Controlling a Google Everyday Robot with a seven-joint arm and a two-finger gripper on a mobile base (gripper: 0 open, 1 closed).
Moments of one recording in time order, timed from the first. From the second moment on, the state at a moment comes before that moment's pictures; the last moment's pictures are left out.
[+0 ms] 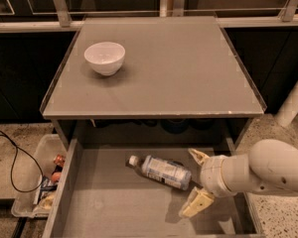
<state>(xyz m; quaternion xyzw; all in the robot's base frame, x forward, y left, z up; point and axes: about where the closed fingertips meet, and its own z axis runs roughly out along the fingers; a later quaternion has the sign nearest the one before) 0.419 -0.127 0.655 -0.57 0.74 0.14 0.32</state>
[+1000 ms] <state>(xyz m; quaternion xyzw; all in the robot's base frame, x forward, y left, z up) 0.461 -0.101 0.615 -0.57 0.75 0.13 0.31</state>
